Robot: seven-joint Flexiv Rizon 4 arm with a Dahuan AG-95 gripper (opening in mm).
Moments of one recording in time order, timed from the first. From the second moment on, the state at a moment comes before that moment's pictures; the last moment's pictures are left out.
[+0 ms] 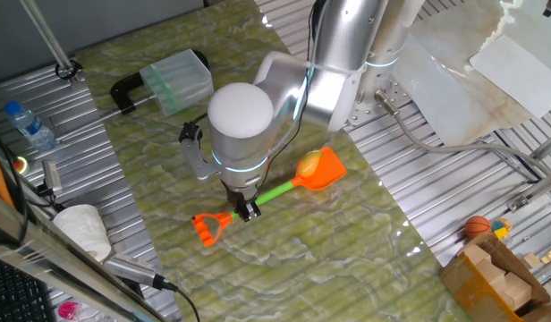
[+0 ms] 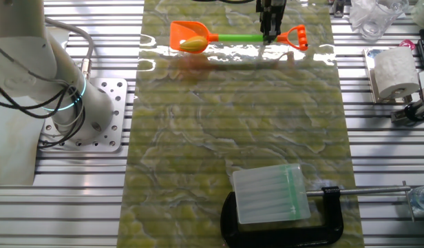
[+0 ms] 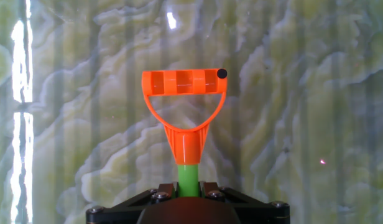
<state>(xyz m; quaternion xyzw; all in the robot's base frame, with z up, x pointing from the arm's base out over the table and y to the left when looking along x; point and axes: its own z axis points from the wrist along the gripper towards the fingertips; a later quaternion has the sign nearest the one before) 0.514 0.212 0.064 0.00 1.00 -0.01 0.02</state>
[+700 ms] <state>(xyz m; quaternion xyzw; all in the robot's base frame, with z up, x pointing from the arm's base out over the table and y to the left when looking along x) 0.516 0.224 0.050 0.00 1.00 -0.01 0.04</state>
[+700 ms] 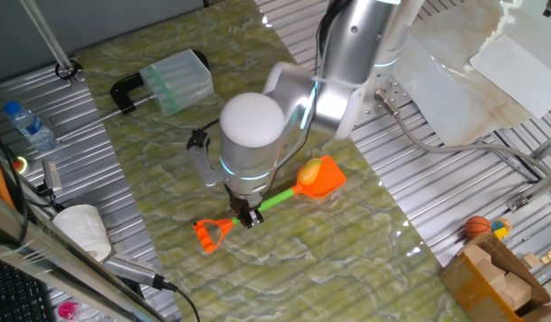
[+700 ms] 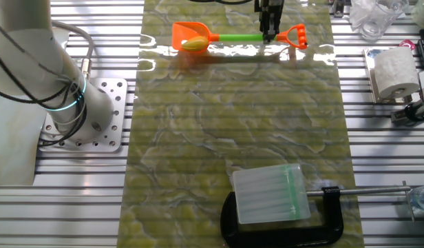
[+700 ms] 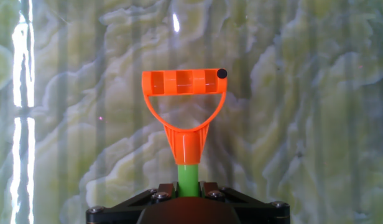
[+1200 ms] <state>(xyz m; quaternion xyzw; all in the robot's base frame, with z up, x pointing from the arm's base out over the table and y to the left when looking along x) 0.521 0.230 0.042 0.00 1.00 -0.01 0.05</state>
